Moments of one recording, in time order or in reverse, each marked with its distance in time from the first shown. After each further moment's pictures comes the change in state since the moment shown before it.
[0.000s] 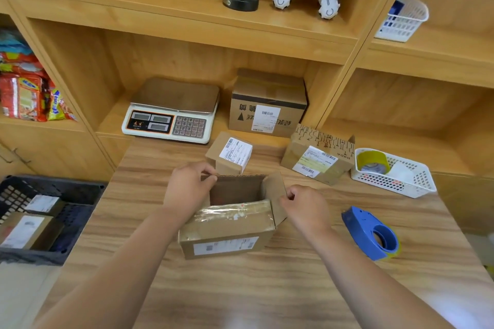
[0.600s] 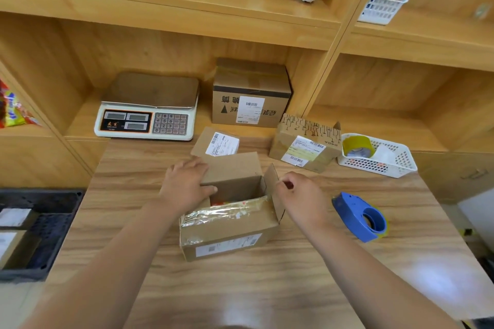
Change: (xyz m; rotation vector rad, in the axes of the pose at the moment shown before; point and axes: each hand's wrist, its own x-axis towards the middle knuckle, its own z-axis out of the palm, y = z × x) left_hand 0.036 -0.009 0.016 0.493 -0.341 0.237; right_hand 0.001 -0.002 0.000 0.134 0.113 0.009
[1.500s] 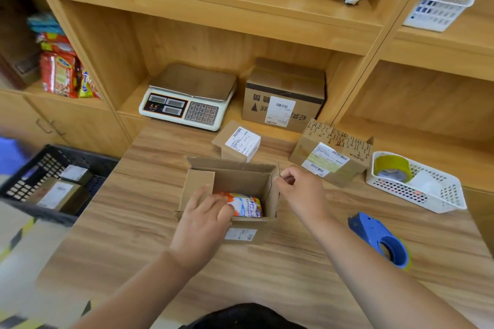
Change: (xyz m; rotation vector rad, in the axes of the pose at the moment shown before) left_hand -0.095 0.074 0.068 0.155 0.605 0.243; right_hand 0.028 0.025 -0.004 0.130 -0.153 -0.184
